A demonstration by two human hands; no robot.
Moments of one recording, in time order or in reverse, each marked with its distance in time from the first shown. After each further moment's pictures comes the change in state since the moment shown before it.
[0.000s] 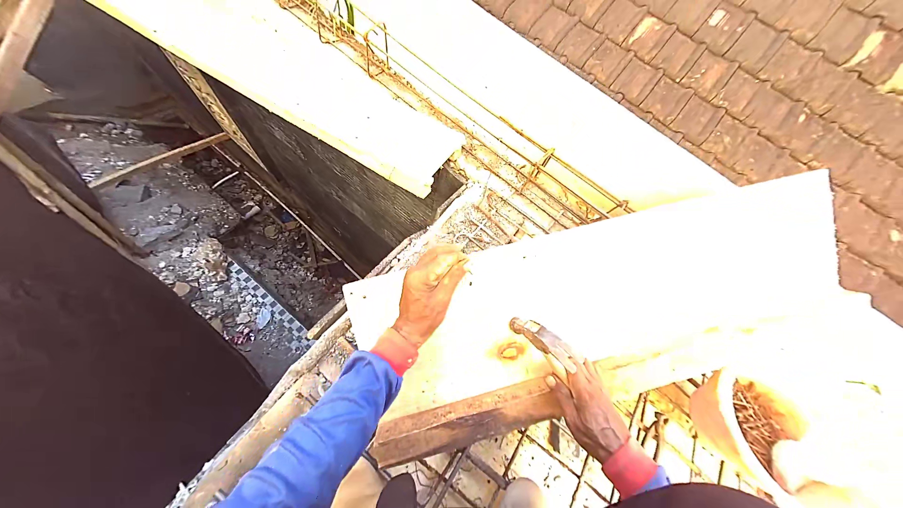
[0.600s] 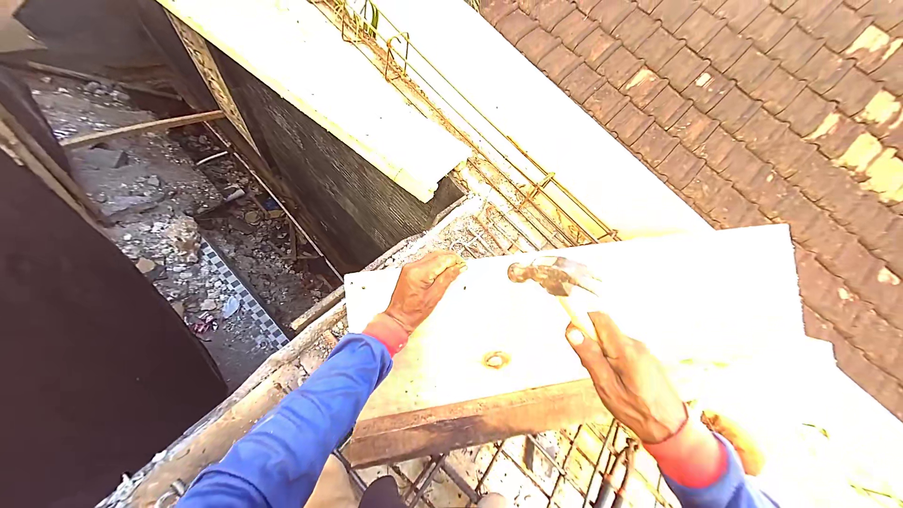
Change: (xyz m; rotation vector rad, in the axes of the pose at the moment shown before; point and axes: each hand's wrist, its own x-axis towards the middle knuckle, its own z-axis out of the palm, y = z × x) left_hand 0.008 -0.027 -0.003 0.037 0.010 0.112; right_hand 0.089 -0.063 -0.138 0.109 0.011 -0.095
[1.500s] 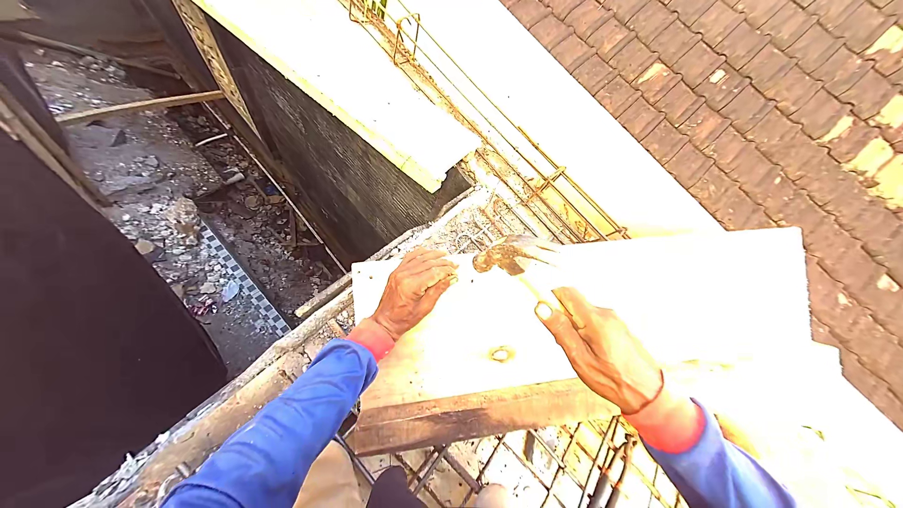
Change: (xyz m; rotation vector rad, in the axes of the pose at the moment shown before) left_hand -0.031 -0.021 -0.022 0.164 -0.040 0.168; right_hand 0.039 -0.029 0.011 -0.022 -0.187 -0.044
